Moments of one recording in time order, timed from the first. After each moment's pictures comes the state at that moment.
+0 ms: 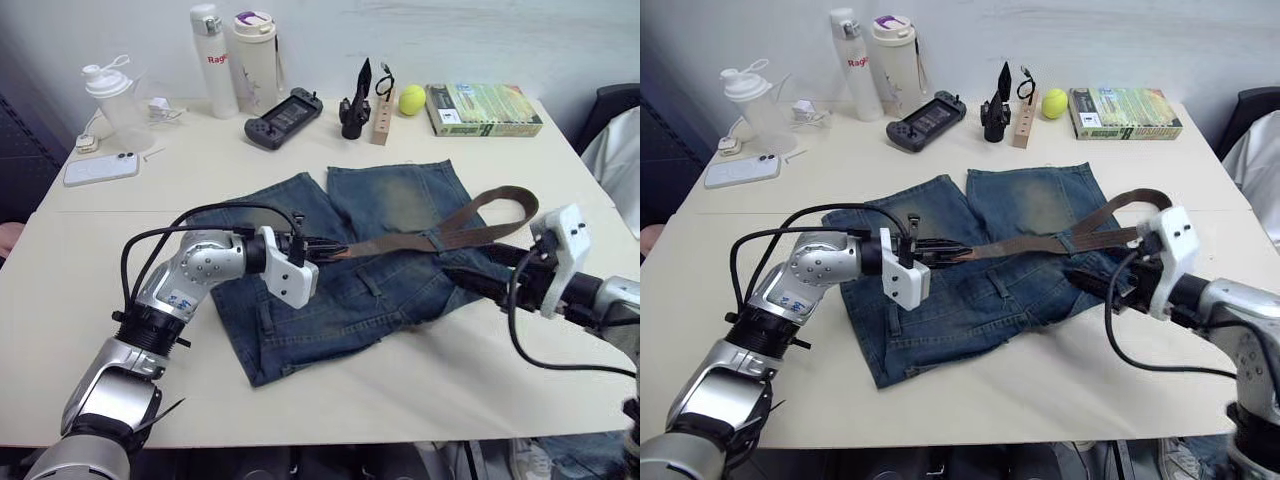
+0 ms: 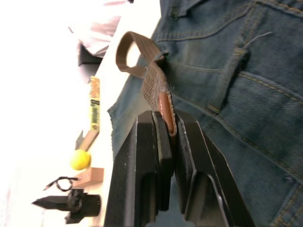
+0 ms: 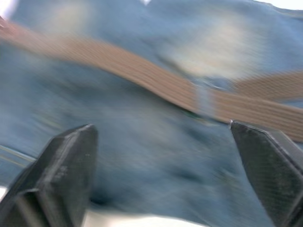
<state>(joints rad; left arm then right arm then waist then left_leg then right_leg) -0.70 0.56 -0.30 0.21 0.23 -0.70 -0.73 -0.34 -0.62 -0.52 -0.51 0.73 1.36 0.74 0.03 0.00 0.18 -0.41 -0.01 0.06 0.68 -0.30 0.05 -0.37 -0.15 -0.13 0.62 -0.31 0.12</state>
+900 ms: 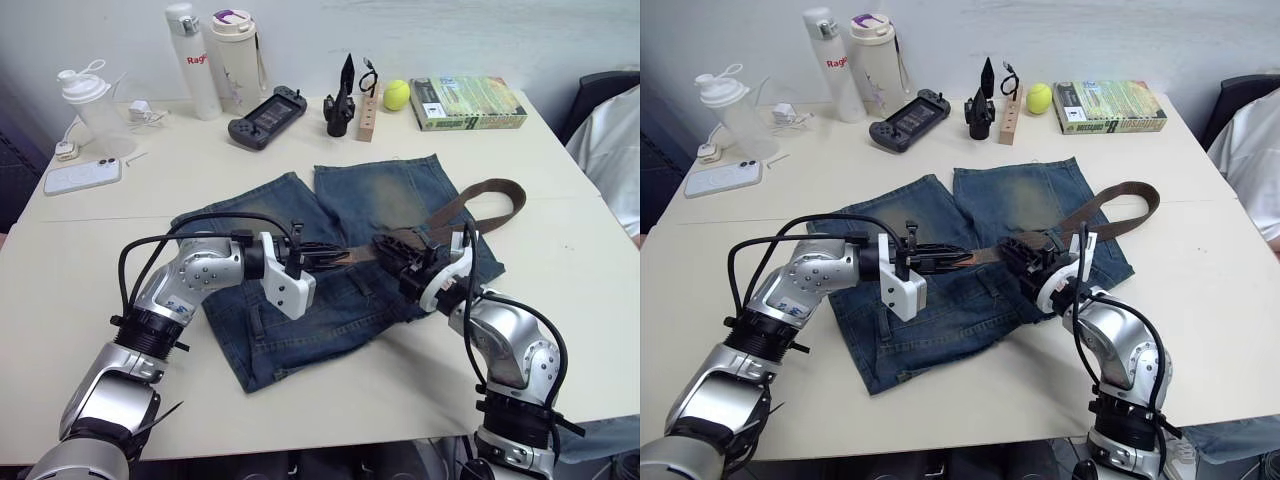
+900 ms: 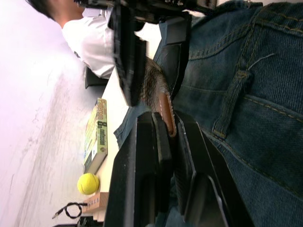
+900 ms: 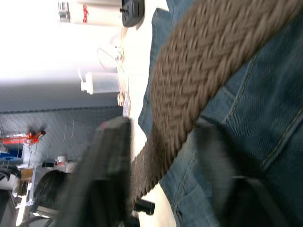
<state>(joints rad) -0.70 0.57 -0.29 0.22 0.27 -0.78 -0.70 -0.30 -0.08 -0.34 -0.27 1.95 0.87 -0.69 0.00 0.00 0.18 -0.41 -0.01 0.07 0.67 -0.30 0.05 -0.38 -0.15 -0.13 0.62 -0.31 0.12</state>
